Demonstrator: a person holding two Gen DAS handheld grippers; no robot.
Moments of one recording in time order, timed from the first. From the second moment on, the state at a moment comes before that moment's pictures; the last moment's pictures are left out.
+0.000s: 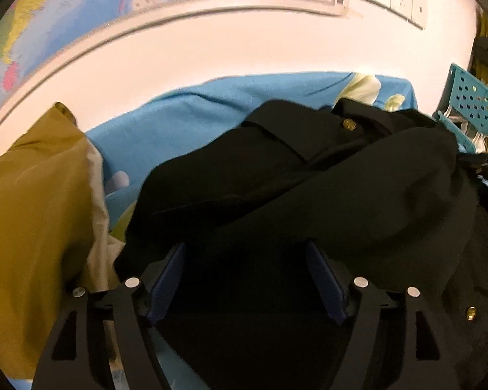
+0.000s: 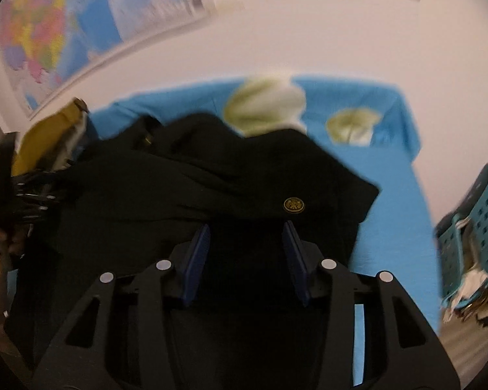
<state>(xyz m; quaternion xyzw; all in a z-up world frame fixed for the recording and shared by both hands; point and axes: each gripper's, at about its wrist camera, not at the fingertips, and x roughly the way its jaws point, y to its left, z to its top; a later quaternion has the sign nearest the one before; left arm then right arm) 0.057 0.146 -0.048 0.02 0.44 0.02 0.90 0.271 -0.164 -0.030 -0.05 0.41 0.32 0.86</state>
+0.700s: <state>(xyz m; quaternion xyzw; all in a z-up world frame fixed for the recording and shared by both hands) -0.135 0.137 -0.064 -0.13 0.48 -0.11 0.86 0.123 -0.340 -0.051 0.08 0.43 0.35 0.83</state>
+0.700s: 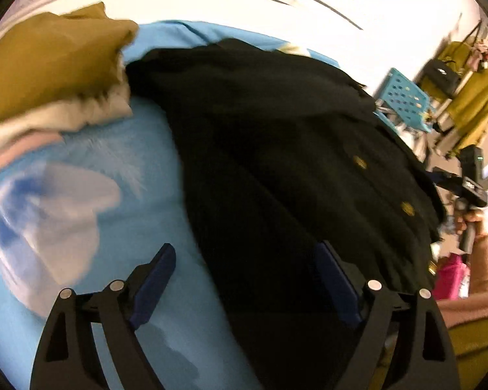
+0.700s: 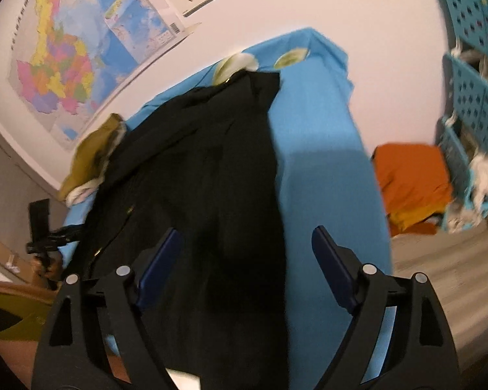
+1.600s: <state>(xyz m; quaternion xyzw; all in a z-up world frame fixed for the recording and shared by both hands) -0.153 0.089 -0.076 -0.24 0.49 -0.18 0.82 0.100 -0.344 -0.071 0.11 0.43 0.45 0.77</state>
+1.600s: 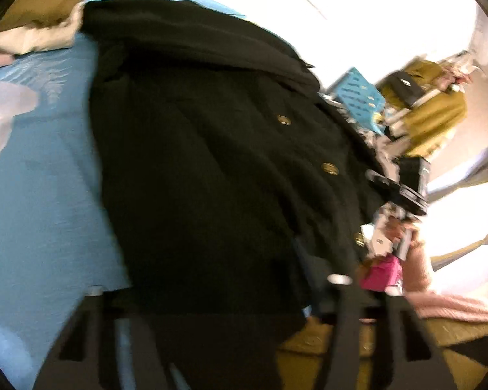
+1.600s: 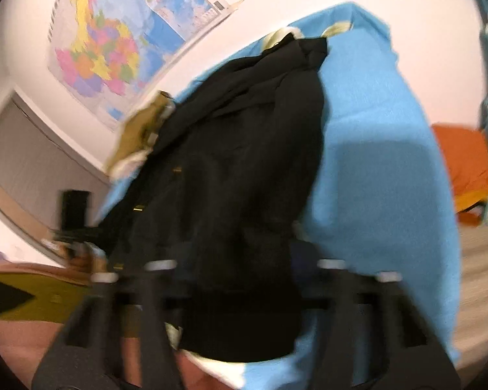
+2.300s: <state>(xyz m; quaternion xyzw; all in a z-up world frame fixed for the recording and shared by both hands) -0.200 0.128 0.006 -0.30 0.35 -0.18 0.87 0.010 -0.333 0.032 0.14 0.29 0.53 0.79</state>
